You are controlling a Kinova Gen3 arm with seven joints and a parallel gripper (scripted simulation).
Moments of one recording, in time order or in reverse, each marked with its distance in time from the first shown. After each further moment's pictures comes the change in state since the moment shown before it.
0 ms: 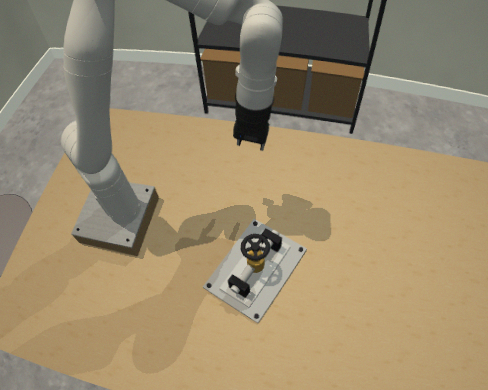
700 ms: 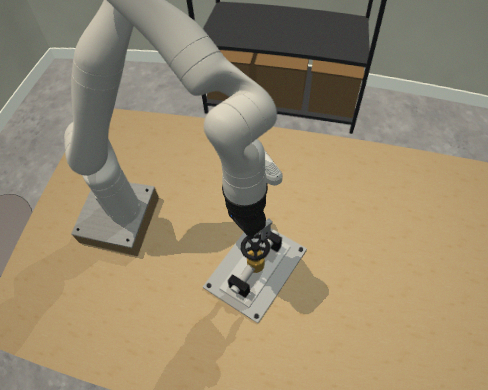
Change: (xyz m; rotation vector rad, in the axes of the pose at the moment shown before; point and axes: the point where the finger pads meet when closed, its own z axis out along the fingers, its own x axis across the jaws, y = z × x) arm 0.059 0.209 0.017 0.049 0.083 0.662
